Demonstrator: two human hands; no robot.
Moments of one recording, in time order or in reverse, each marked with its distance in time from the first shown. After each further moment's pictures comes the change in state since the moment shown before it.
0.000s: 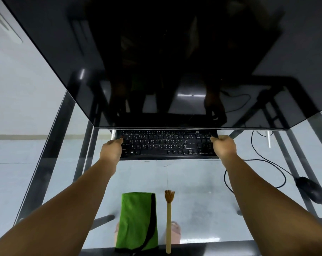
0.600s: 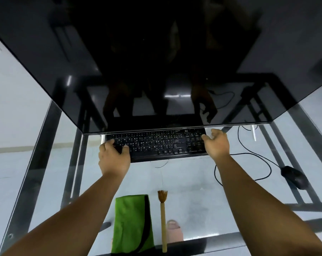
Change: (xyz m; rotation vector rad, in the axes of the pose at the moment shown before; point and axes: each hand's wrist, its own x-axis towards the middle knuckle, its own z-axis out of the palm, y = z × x) left_hand -0.045 -0.010 0.029 0.394 0.214 0.466; right_hand -0.009 0.013 -0.008 0.048 0.108 -0.098
